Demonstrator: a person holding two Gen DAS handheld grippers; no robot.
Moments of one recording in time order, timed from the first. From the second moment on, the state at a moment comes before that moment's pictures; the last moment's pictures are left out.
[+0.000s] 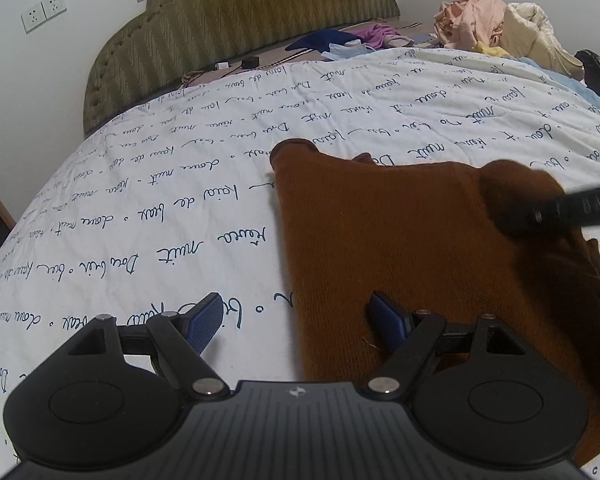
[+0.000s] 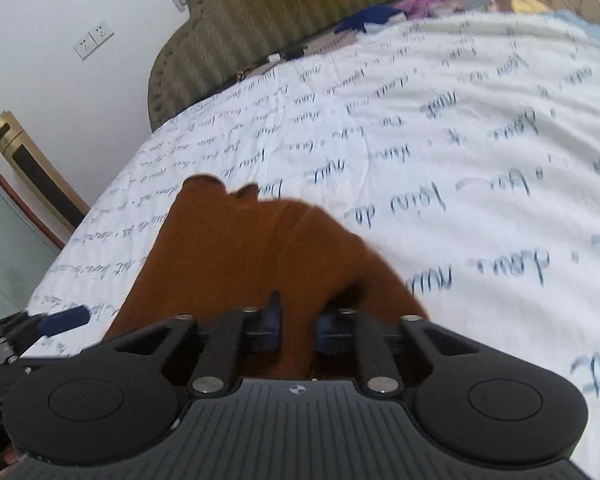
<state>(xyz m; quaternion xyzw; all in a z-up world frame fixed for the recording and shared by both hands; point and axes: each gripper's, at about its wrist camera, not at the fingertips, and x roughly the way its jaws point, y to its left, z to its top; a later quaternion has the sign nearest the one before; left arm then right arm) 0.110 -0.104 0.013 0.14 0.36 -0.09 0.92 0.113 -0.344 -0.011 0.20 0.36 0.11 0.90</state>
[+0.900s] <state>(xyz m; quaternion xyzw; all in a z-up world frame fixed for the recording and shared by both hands) 0.085 -0.031 0.012 -0.02 0.40 -0.20 0.89 0.005 -0.347 -0.030 0.32 0.37 0.11 0.87</state>
